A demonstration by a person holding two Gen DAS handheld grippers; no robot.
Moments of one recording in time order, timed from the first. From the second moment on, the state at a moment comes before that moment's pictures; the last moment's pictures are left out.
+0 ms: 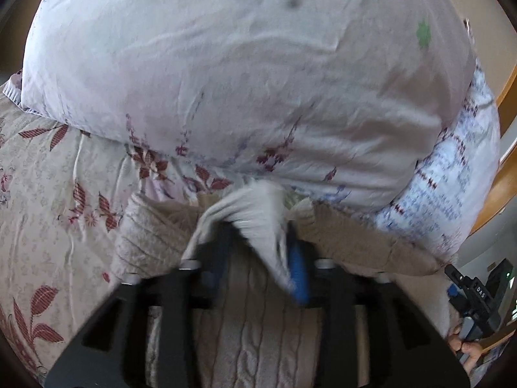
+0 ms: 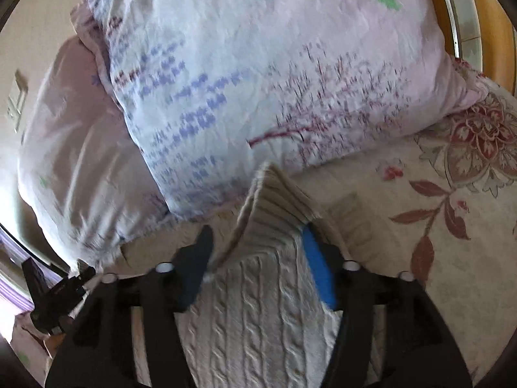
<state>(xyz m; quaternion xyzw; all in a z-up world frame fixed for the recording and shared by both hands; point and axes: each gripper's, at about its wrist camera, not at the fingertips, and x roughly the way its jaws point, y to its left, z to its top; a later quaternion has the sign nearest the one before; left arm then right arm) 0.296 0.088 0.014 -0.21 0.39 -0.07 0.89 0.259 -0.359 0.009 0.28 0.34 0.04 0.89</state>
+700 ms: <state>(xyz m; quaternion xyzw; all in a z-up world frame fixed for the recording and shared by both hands) 0.205 0.120 0.025 -0.14 0.40 -0.08 0.90 0.165 -0.390 -0.003 0.23 0.37 0.03 0.90</state>
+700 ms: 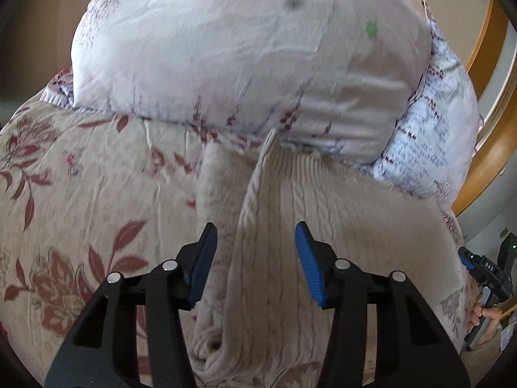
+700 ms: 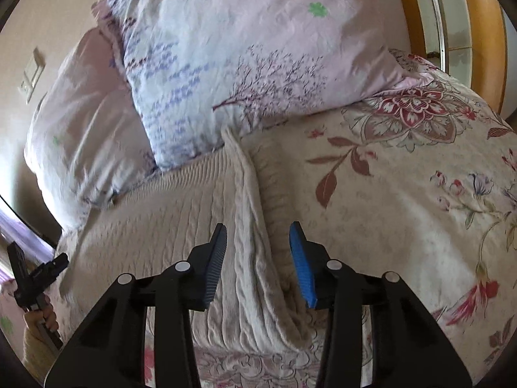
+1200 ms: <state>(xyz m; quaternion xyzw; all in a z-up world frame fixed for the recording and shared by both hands) 0.198 0.110 0.007 -0.11 0.42 -0.09 0.90 0.167 -0.365 -0.007 0.14 0.38 0.01 0.91</state>
